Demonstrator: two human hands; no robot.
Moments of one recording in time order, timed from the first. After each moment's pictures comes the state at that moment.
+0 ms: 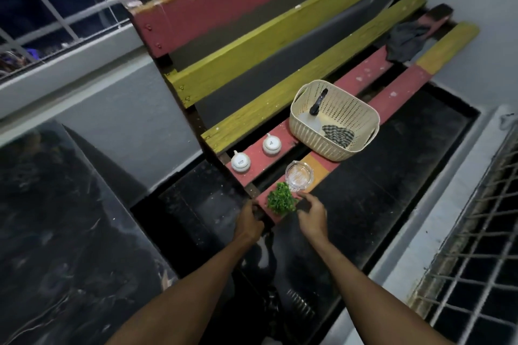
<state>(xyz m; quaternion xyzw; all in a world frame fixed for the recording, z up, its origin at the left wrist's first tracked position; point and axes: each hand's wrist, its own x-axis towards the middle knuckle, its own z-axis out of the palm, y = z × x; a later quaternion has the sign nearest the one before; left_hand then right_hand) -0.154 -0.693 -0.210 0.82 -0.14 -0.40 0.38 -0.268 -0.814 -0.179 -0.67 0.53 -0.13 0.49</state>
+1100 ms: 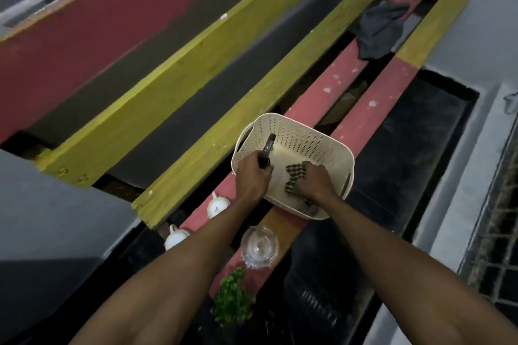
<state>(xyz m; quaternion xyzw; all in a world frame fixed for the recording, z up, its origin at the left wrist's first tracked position) -0.056 -1.053 -0.221 0.85 -0.28 -0.26 0.36 -0.188 -1.153 -0.243 -0.74 0.54 0.10 0.39</state>
